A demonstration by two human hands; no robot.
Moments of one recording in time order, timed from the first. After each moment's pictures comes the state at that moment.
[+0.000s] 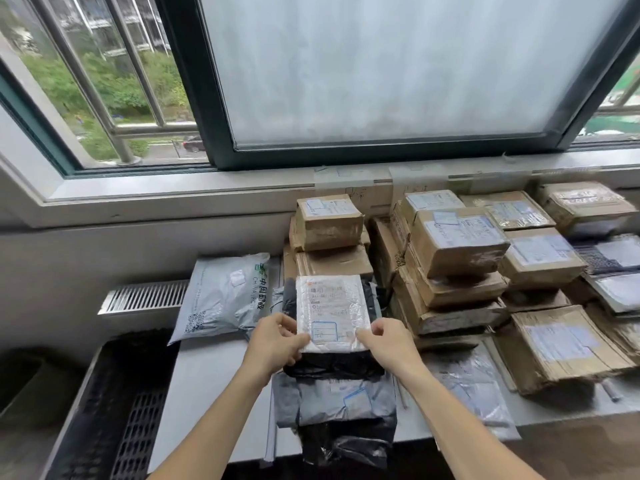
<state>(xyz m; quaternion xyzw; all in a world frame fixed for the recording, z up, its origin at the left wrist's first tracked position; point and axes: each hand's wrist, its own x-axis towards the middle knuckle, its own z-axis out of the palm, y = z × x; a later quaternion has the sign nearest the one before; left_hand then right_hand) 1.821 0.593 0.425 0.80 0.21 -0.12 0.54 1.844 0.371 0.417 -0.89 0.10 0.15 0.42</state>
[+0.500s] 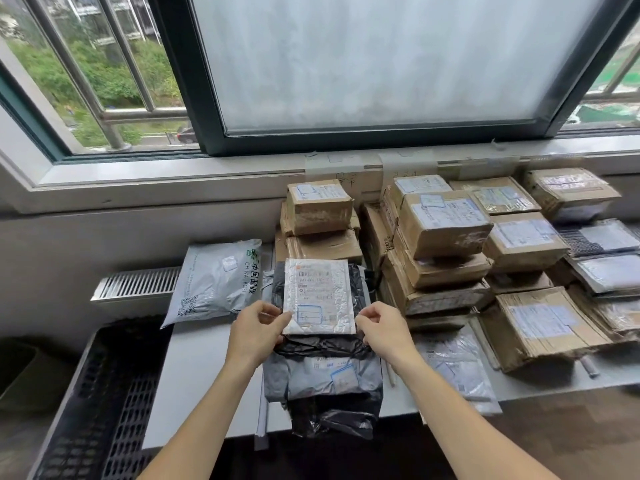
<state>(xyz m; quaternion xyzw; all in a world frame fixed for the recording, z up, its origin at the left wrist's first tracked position) 1.796 0.594 0.422 0.81 0.23 -0.02 0.53 1.827 0.358 0.410 -0.86 0.12 0.14 0.48</state>
